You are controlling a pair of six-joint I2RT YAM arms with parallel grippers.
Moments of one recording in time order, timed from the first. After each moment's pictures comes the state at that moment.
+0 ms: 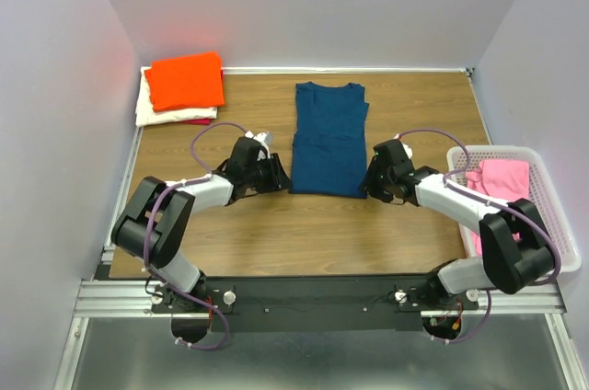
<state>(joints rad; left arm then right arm) -0.46 1.59 0.70 0.18 0.33 -0.62 0.46 1.41 0.73 -0.29 0.10 0.79</state>
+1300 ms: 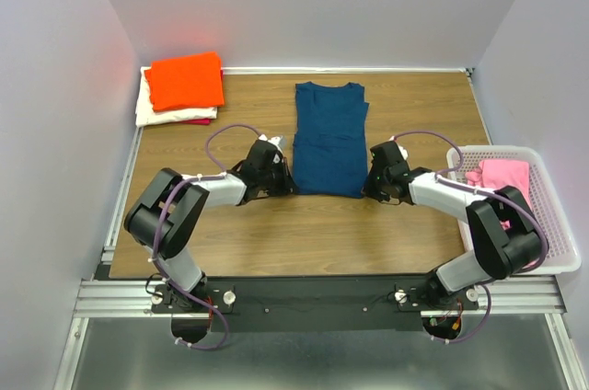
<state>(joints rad) -0.55 1.69 0.75 0.19 0.26 -0.65 0.45 1.50 0.71 -0.19 0.08 0.77</state>
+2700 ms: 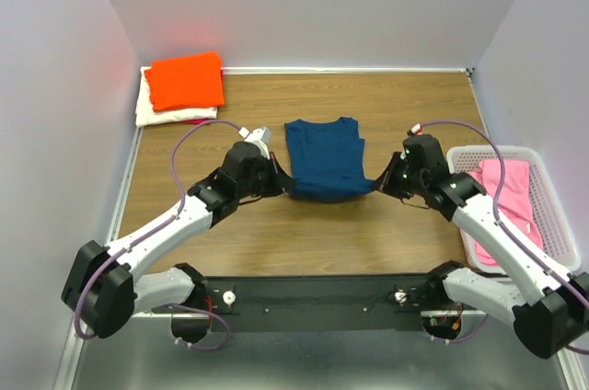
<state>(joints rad) -0.66 1.12 0.70 -0.11 0.14 -0.77 0.45 0.99 0.81 -0.61 -0.04 0.73</state>
